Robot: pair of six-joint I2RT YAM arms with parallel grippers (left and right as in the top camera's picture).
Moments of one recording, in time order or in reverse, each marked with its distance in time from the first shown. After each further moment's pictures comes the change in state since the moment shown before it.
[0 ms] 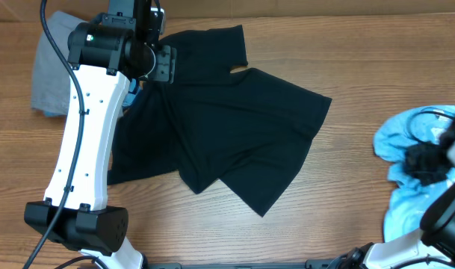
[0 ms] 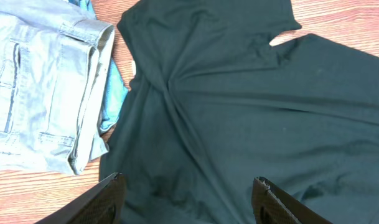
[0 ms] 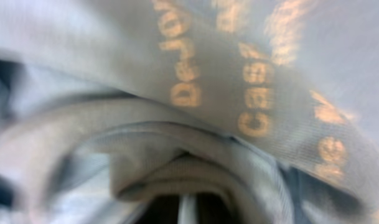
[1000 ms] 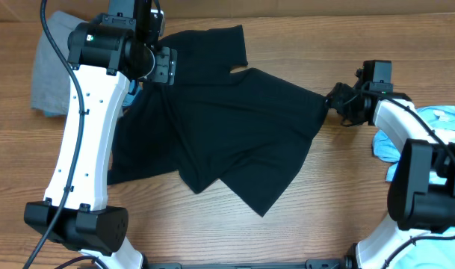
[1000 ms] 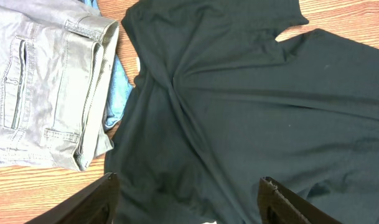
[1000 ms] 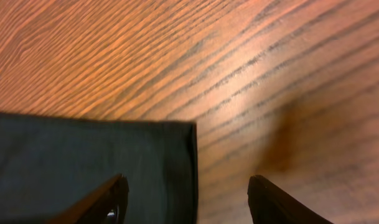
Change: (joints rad) left arm 0.000 0.000 0.000 -0.011 -0.013 0.003; right arm 0.597 0.106 0.101 0.378 -0.116 -0.201
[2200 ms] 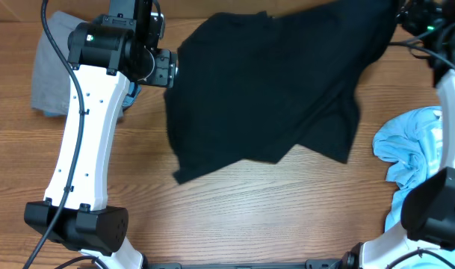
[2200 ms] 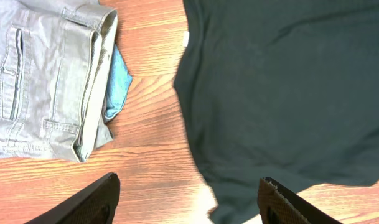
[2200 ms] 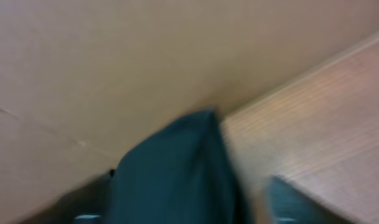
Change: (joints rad) left arm 0.000 0.000 0.000 -0.033 0.000 0.000; right arm -0.200 -0.084 0.532 -0.037 -0.035 -0.085
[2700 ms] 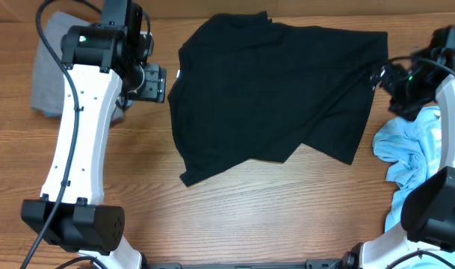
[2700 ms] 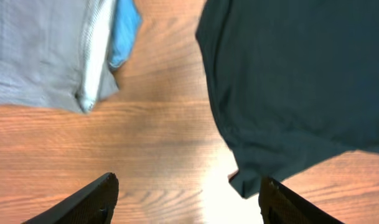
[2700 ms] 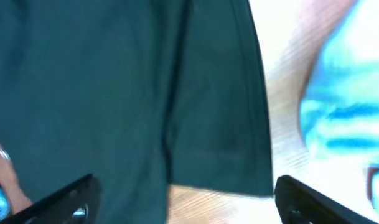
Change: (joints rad) left arm 0.051 -0.003 -0.087 -0.094 0.004 -0.005; right arm 0.004 -0.007 -0.071 -0.755 -0.066 0.010
